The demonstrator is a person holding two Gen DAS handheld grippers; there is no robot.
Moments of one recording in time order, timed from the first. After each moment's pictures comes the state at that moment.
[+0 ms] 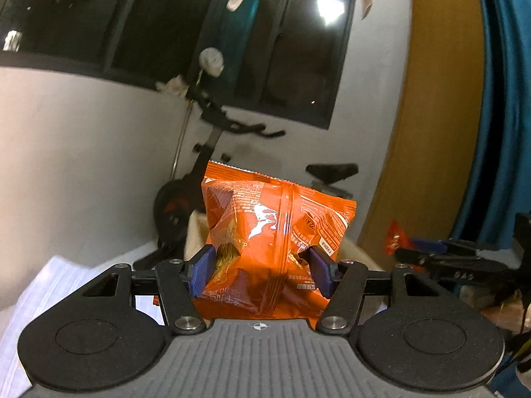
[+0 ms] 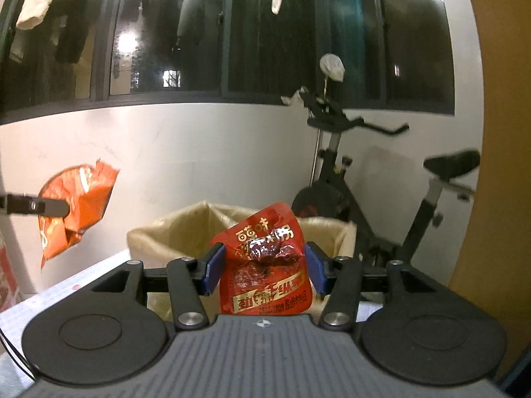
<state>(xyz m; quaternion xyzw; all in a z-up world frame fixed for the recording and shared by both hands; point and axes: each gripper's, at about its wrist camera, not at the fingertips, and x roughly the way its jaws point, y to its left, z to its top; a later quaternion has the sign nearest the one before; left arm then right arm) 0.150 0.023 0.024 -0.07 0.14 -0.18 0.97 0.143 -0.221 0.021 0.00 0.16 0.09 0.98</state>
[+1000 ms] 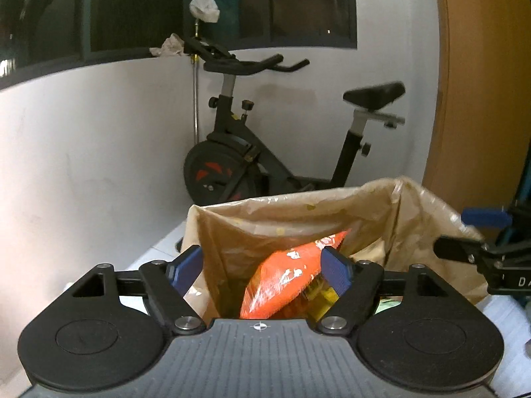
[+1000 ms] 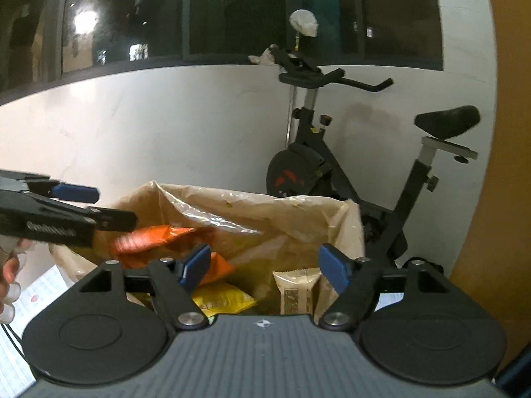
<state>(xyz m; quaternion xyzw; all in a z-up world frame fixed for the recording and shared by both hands) 0.287 -0.018 0.010 0.05 0.24 -0.12 0.96 0.227 -0.226 -0.019 0.04 0.22 0.04 0.97</state>
